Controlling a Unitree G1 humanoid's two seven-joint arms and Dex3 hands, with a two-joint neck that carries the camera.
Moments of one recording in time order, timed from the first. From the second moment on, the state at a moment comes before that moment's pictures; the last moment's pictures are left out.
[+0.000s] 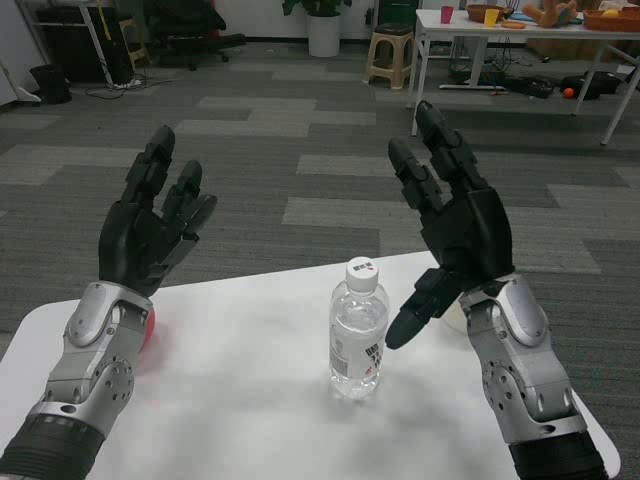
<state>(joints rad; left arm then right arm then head) -0.54 0.17 -0.17 0.38 -0.58 -0.38 -0.21 -0.12 -0.26 -0.18 -0.26 0.51 -0.17 0.18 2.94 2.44</state>
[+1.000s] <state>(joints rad) -0.51 0.12 -0.24 0.35 -0.56 -0.41 -0.23 -0.09 -0.30 -0.25 -0.28 0.59 -0.19 0.19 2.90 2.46</state>
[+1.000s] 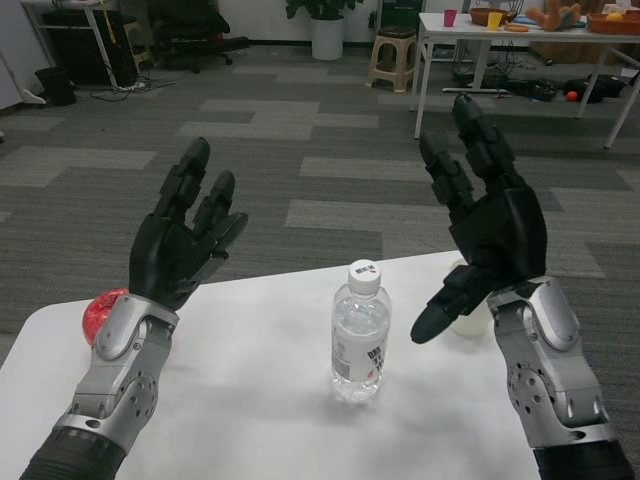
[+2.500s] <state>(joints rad) -0.39 0.17 -0.20 0.30 -0.53 -0.51 -0.29 -0.05 -0.30 -0.15 -0.33 0.57 -0.09 0.23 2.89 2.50</state>
